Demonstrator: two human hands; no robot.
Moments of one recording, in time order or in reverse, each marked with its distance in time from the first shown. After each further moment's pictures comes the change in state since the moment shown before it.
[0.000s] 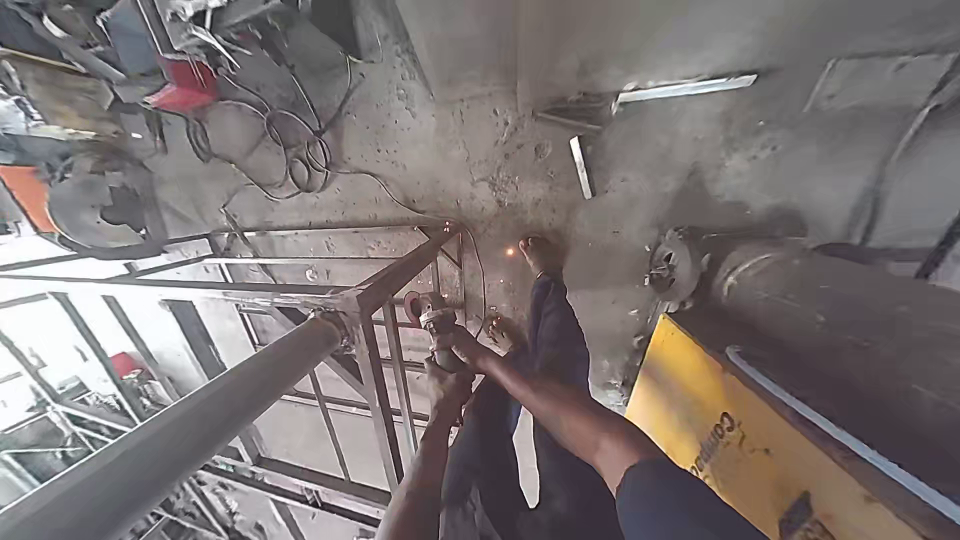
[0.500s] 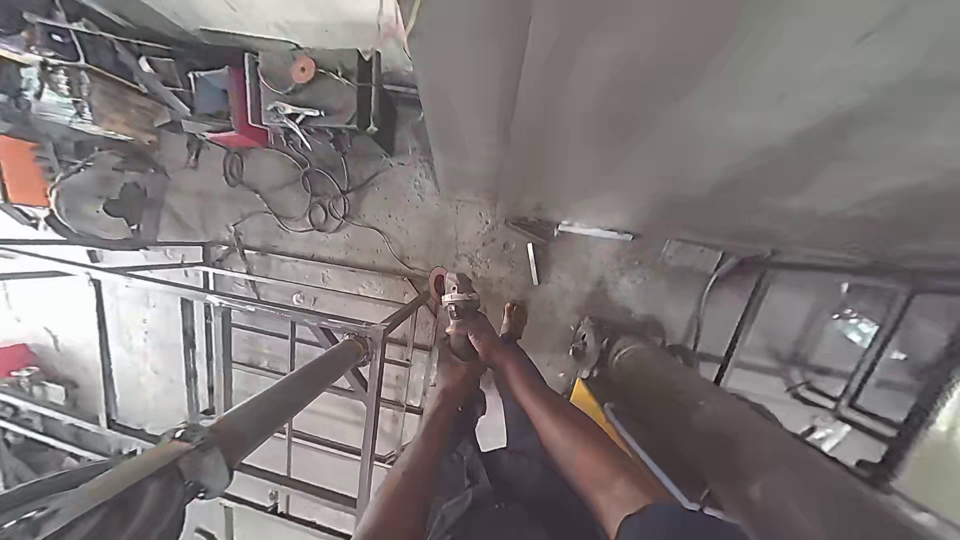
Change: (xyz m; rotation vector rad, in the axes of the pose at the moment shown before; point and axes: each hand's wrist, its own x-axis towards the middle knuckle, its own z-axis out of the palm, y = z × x) left_hand -0.131 0.198 0.002 -0.040 -0.164 0.329; right_hand -0.153 -0.249 0.043 -0.276 0.223 -0.191
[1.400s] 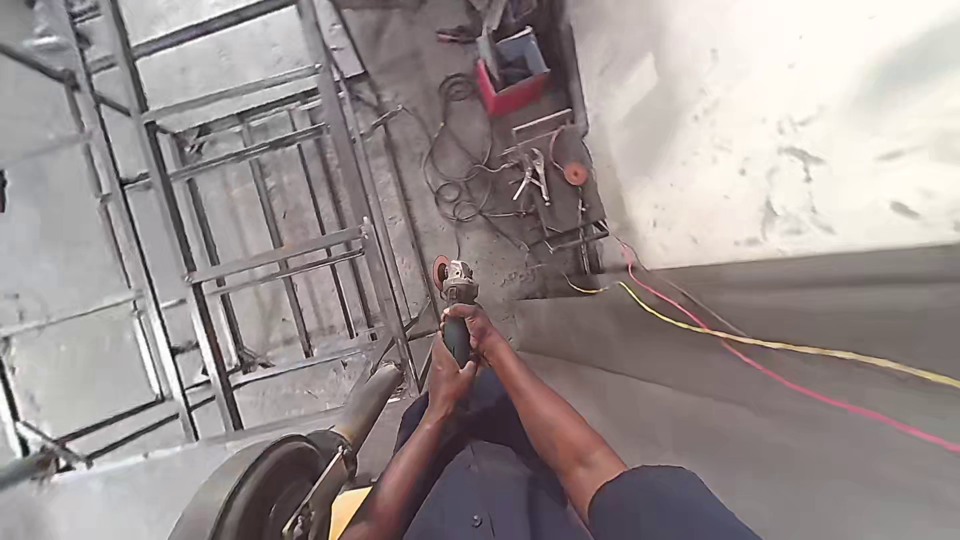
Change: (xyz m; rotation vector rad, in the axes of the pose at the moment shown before) left_hand 0.081 0.148 -0.223 -0.605 0.566 -0.257; right_hand 0.178 -0.176 0.322 -0.577 -0.482 0.445
